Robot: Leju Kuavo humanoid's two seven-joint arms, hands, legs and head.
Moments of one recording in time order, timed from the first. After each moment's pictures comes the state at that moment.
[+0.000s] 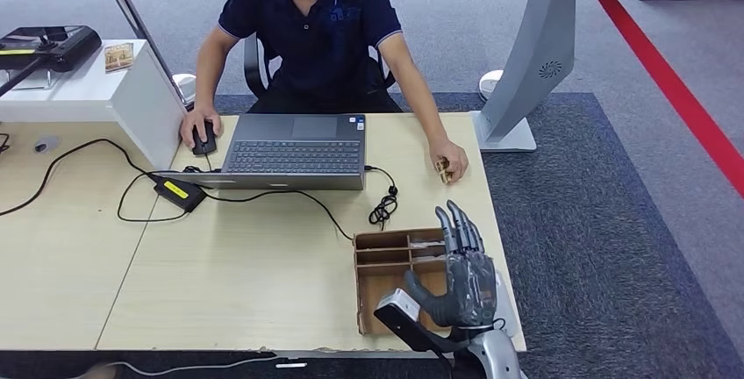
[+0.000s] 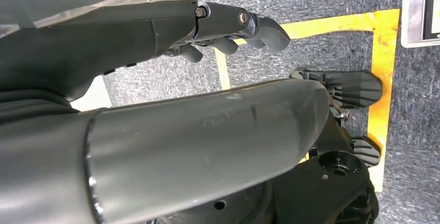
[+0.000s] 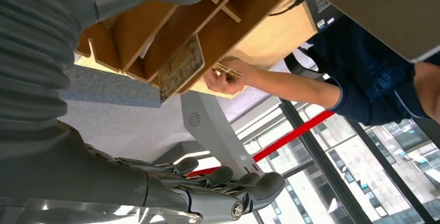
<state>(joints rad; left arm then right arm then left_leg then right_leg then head) -0.13 0.24 -0.99 -0.32 1.06 -0.10 0.28 -0.10 -0.15 0.72 -1.43 1.08 -0.70 0.22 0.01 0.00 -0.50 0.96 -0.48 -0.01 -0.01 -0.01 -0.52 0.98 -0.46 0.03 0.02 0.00</state>
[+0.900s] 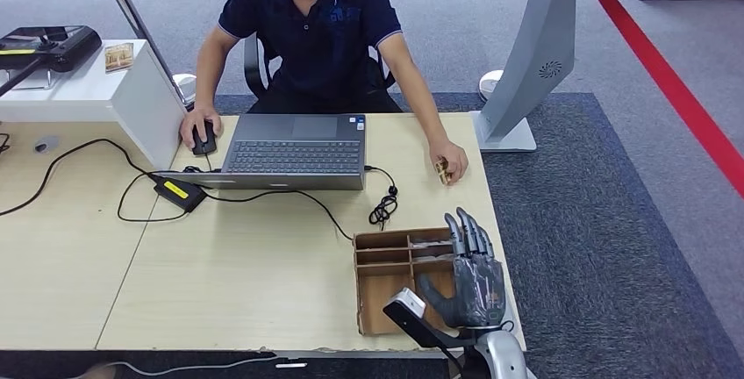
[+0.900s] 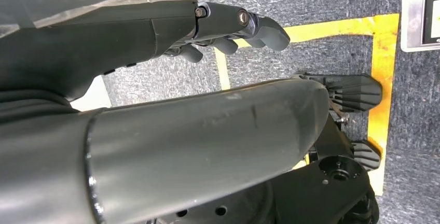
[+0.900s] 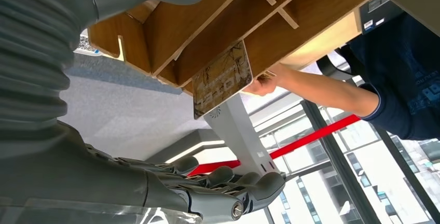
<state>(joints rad) -0.13 0.25 -0.99 -0.32 1.06 -0.10 0.28 -0.10 -0.18 0.71 -1.34 1.14 -0.70 0.27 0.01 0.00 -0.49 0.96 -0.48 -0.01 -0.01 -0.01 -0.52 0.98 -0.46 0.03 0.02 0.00</state>
